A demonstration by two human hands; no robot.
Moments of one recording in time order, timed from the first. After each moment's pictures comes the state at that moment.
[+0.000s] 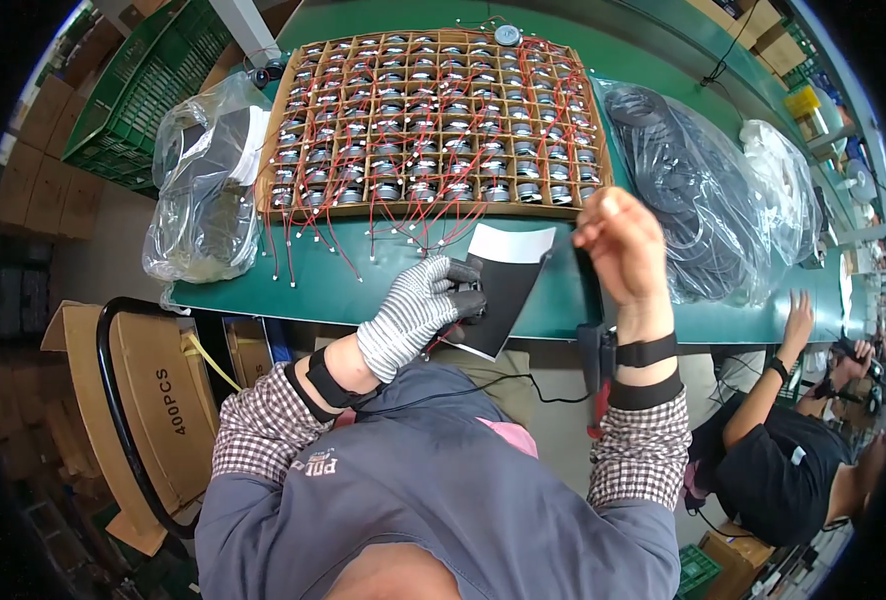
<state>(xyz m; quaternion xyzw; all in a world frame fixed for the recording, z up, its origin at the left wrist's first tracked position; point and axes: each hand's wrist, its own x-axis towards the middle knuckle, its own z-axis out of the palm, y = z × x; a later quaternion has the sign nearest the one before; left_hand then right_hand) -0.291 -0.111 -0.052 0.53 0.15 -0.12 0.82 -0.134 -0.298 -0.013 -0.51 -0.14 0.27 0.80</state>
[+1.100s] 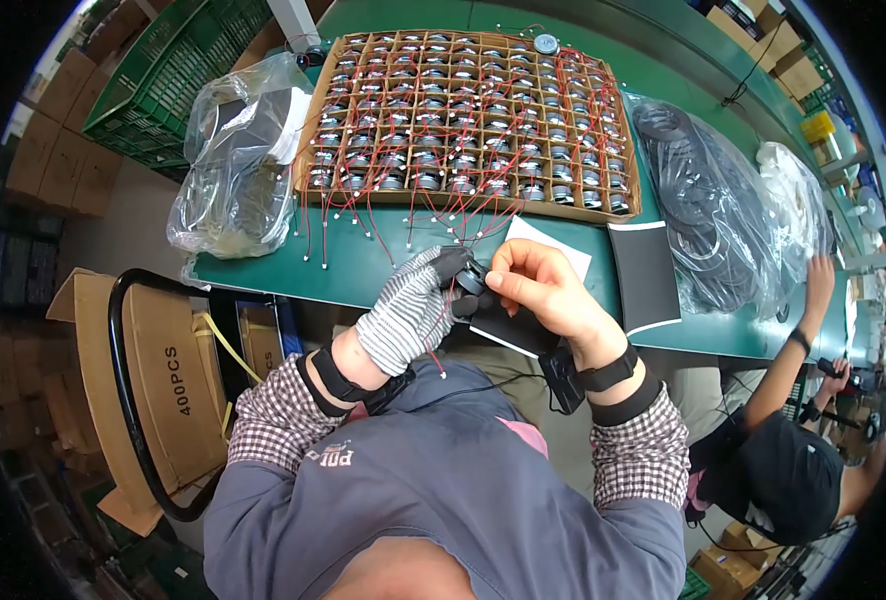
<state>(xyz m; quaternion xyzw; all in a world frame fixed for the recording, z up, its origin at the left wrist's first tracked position) -0.309 -0.098 -0.091 0.39 0.16 0.02 0.91 -0.204 -0.240 -0.023 -0.61 -0.25 0.46 0.60</state>
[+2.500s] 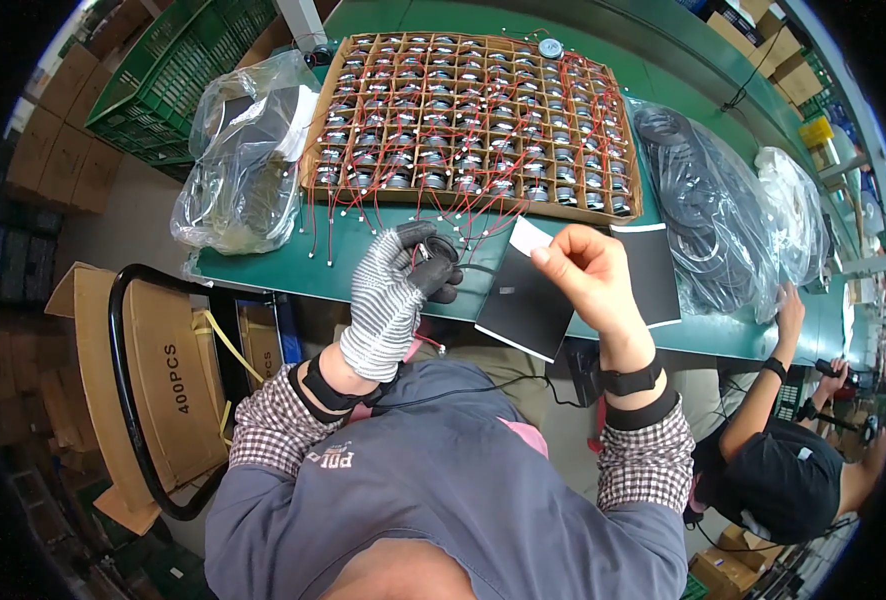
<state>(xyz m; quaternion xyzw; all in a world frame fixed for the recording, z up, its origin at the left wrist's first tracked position) -0.329 -0.087 -0.034 0.47 0.16 0.17 0.85 -0.193 -0.260 0.000 -0.73 -0.25 0.26 0.59</state>
